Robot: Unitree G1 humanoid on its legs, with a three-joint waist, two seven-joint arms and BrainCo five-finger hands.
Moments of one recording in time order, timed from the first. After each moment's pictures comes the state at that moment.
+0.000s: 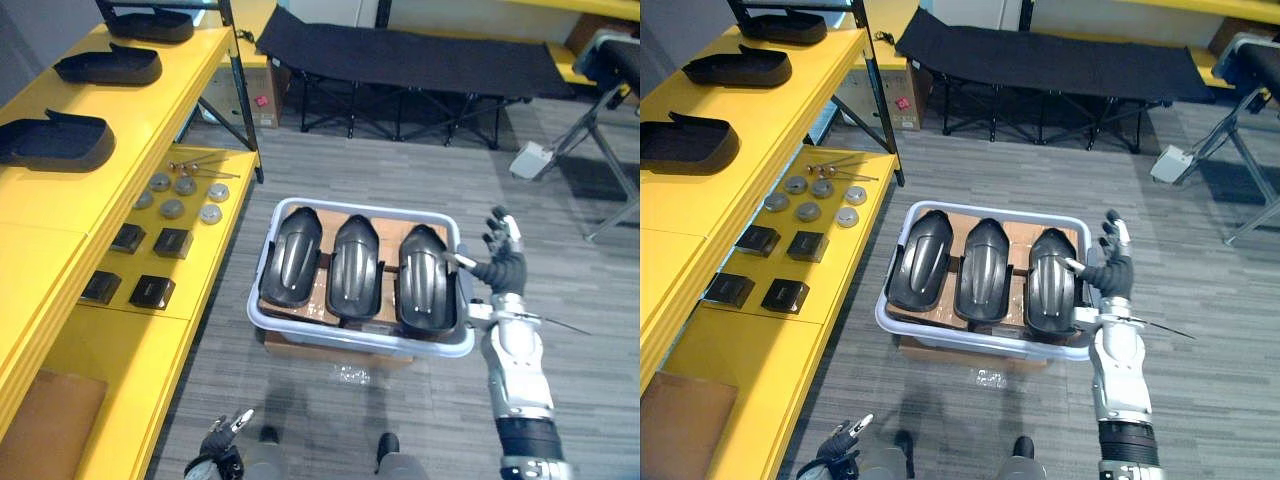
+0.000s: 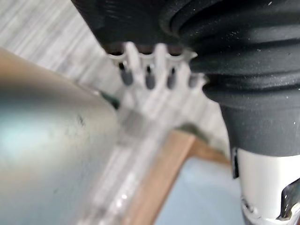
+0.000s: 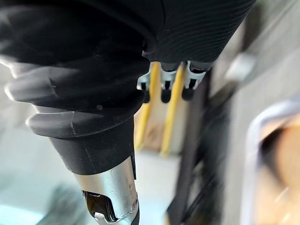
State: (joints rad) left arm 0.10 0.08 0.13 0.88 -0.34 -0.03 0.01; right arm -0.19 -0.22 -0.27 0.15 0.10 -0.10 -0.21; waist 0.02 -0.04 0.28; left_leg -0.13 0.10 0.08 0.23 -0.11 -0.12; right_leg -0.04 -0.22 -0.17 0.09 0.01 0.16
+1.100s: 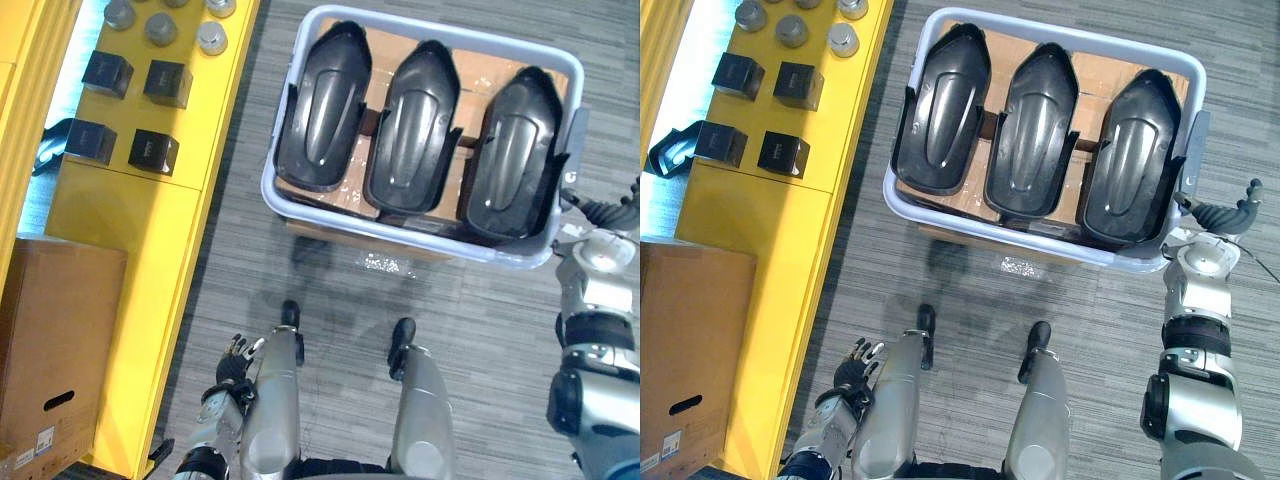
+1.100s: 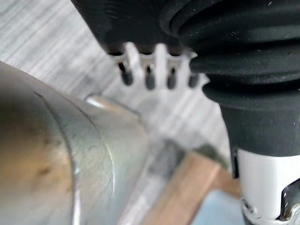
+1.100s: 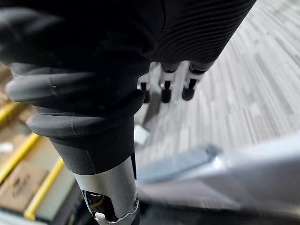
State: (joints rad) left arm -0.10 0.07 0.04 0.83 -0.55 -0.15 0.00; right arm -0.70 -0.58 -0.27 0.68 0.20 0.14 -0.45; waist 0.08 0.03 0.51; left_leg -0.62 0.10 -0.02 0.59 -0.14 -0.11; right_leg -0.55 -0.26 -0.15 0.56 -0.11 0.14
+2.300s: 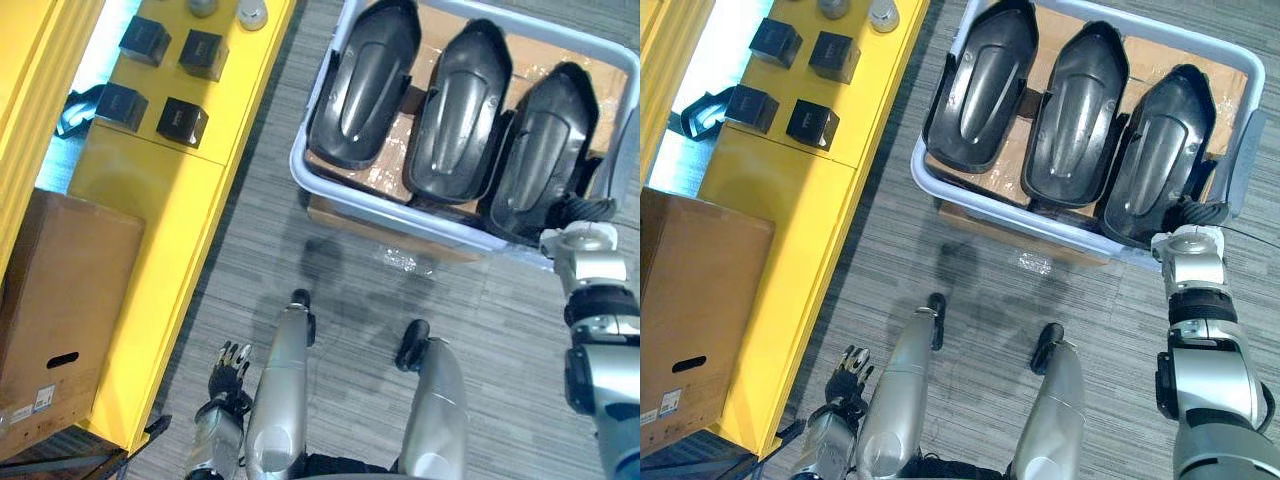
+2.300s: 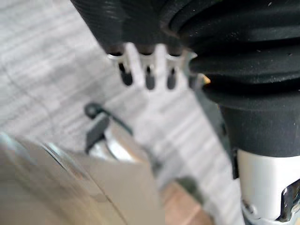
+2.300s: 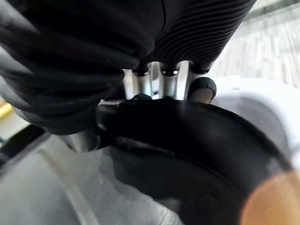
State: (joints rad) left arm 0.06 0.06 0.06 0.75 -0.68 -0.20 -0.05; right arm -0.82 -0.66 -0.06 0.88 0.06 0.31 -0.45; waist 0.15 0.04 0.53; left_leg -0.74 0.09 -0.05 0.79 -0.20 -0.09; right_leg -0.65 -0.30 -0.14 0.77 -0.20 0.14
